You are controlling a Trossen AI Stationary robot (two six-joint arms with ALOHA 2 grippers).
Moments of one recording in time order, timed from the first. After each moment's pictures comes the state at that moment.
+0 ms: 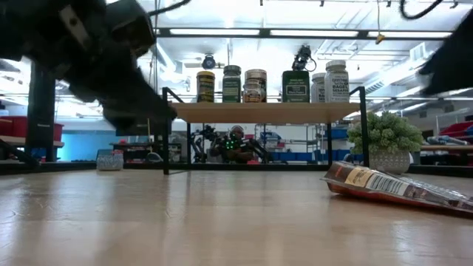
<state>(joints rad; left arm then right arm) -0.49 1.56 0.55 0.49 -0.39 -0.54 0.95 1.65 0.94 -0.62 1.01 1.68</state>
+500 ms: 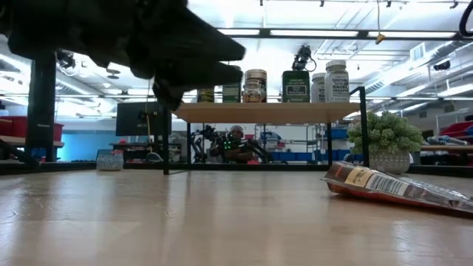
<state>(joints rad) -0.47 1.77 0.69 0.84 -0.45 -0.34 1.17 1.65 0.74 -0.36 1.29 1.79</state>
